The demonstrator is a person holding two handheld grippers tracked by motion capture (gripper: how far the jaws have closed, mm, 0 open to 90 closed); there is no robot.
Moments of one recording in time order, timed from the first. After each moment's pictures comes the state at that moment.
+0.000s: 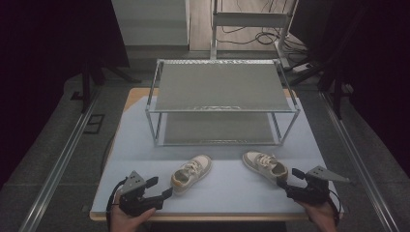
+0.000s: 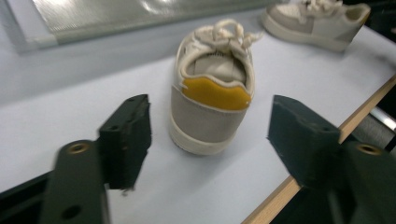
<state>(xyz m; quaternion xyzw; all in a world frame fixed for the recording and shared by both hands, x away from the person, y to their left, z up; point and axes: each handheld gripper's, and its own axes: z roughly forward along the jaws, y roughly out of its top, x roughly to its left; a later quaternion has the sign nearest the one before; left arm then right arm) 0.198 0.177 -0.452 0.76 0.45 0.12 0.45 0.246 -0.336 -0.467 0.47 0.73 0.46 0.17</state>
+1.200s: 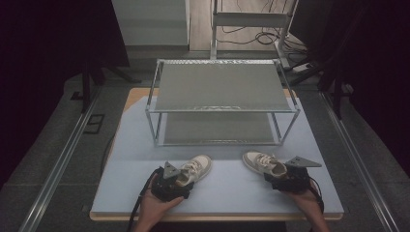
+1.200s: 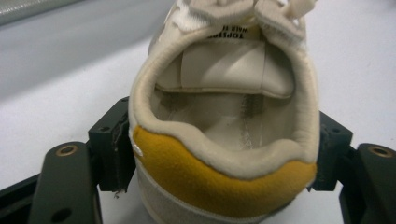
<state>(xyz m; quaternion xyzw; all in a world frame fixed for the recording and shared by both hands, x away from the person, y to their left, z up) 0.249 0.112 -0.487 0.81 0.45 0.13 0.36 0.289 -0.306 -0.490 0.45 0.78 0.39 0.17</state>
